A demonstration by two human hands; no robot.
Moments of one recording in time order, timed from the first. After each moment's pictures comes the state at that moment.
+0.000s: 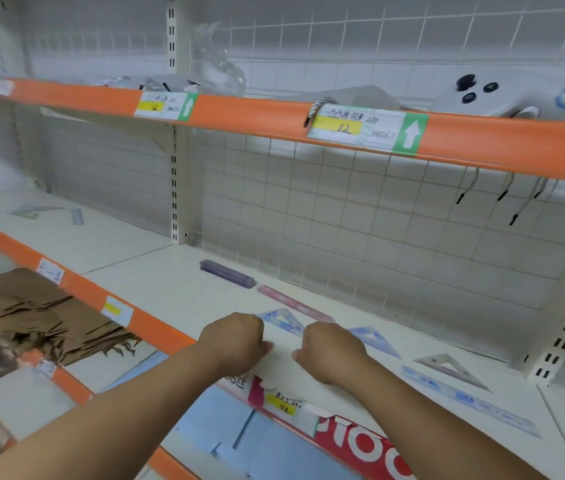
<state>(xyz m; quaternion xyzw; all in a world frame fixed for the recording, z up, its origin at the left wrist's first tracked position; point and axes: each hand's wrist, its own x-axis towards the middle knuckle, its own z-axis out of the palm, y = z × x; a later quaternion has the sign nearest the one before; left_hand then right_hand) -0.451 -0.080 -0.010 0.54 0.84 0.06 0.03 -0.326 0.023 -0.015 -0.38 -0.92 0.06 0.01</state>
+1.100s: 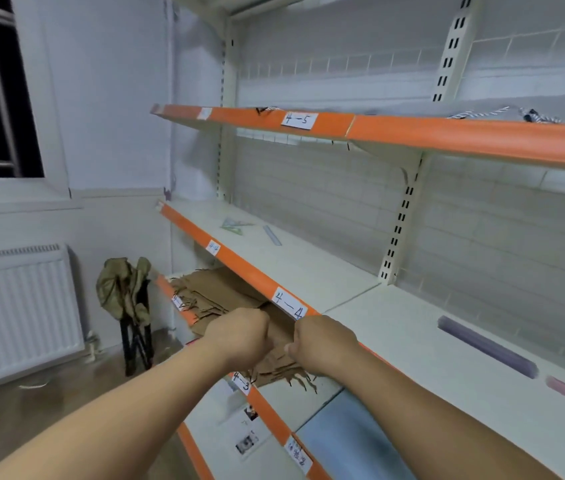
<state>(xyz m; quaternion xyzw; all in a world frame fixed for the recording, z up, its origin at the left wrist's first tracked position) -0.816 -0.324 -0.008 0.37 0.92 0.08 0.02 -0.749 -0.198 -0.014 -0.19 -0.98 0.05 -0.01</state>
